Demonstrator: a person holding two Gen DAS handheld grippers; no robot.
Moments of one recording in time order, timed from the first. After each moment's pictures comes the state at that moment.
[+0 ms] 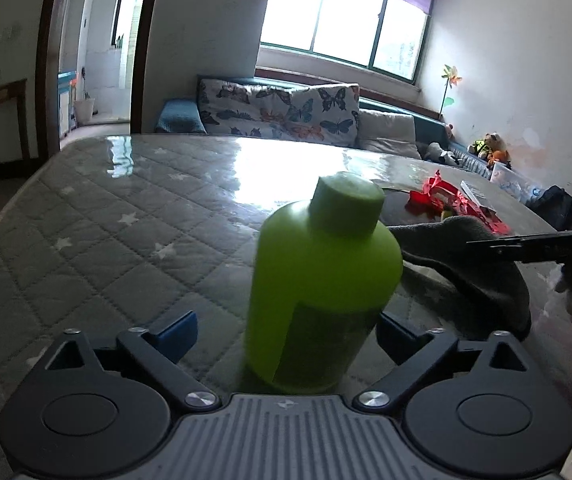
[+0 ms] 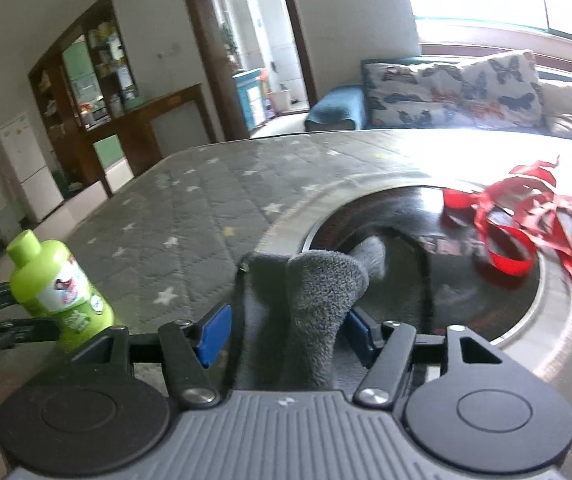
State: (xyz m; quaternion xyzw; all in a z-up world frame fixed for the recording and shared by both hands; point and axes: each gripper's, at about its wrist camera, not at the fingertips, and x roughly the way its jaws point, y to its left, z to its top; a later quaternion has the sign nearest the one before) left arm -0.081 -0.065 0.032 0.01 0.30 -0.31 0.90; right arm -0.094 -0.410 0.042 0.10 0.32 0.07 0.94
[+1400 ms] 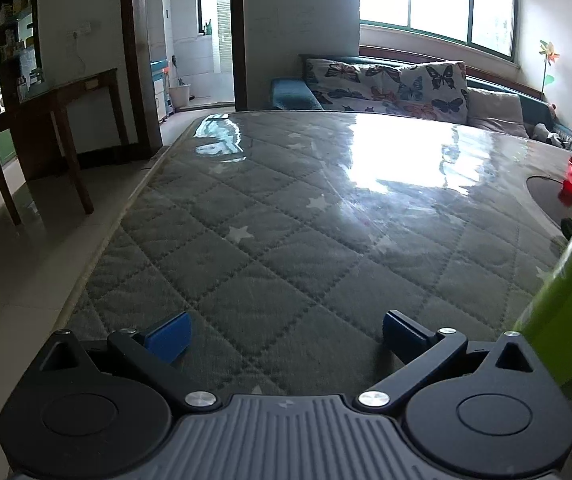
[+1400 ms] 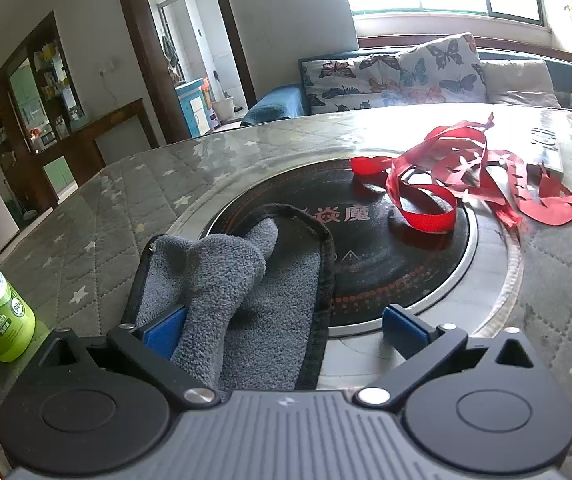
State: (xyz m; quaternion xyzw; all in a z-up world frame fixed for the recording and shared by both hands) left arm 0.005 -0.011 0.007 0.06 0.33 -0.15 0.93; right arm -0.106 -0.454 0.006 0.13 0.31 -0.02 0.94
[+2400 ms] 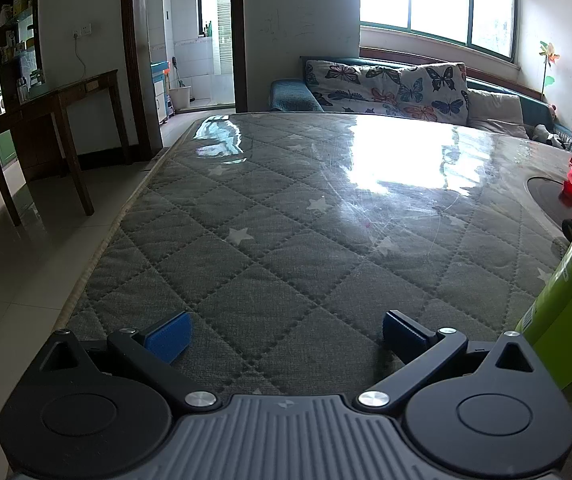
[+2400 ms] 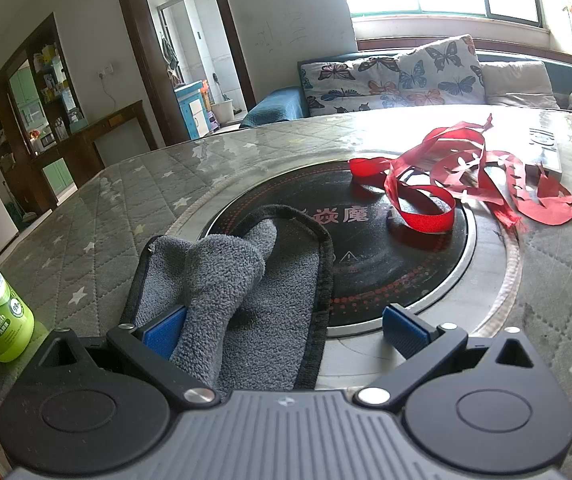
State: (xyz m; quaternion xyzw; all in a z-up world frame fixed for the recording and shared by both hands) left arm 0.007 -0.008 0.002 0.06 0.33 -0.15 0.93; right arm -0.110 -0.452 0.006 0.13 0.31 -0.02 0.94
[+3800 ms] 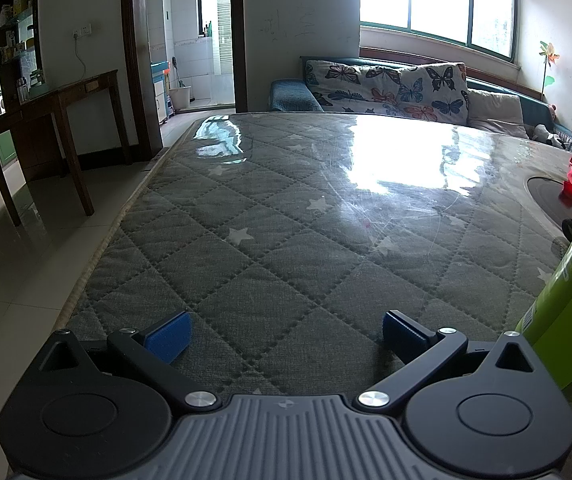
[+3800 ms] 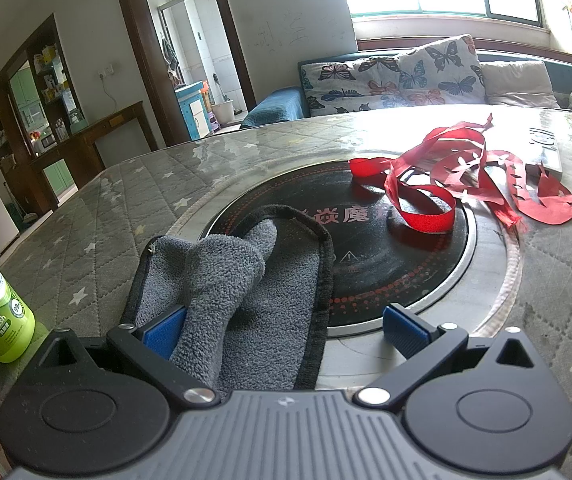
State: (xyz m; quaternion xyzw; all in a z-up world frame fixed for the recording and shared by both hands) left arm 0.008 -0.007 0.002 0.06 0.33 -0.15 0.93; right arm -0.117 -0.451 0.010 0.13 0.31 -0.02 0.94
